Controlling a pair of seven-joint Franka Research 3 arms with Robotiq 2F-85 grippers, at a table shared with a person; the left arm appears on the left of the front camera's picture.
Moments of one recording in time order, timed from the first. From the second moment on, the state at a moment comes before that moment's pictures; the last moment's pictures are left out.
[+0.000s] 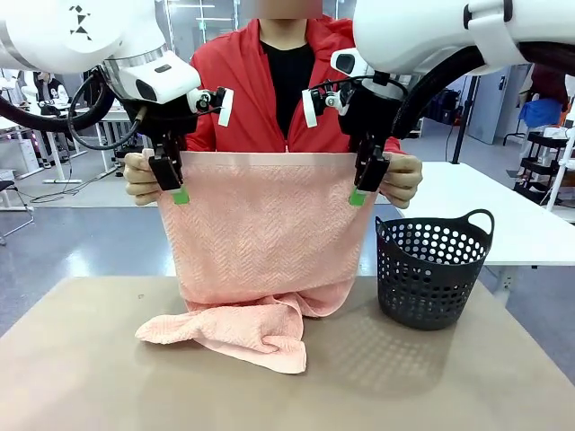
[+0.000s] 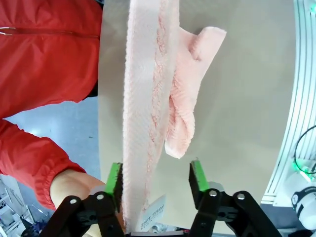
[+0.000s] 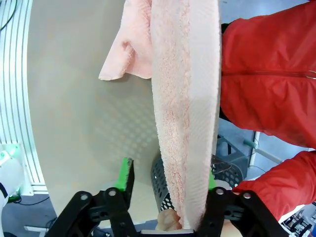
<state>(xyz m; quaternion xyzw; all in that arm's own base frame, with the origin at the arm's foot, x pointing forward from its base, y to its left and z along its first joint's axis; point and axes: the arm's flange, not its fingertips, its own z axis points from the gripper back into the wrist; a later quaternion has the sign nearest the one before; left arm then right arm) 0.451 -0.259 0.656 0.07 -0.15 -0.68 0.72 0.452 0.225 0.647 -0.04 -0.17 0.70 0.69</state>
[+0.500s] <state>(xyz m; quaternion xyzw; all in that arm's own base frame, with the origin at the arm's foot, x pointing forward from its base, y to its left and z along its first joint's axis) 0.450 -0.259 0.658 0.07 -0.16 -0.69 0.71 0.451 0.226 0.649 -0.04 -0.17 0.70 0.69</state>
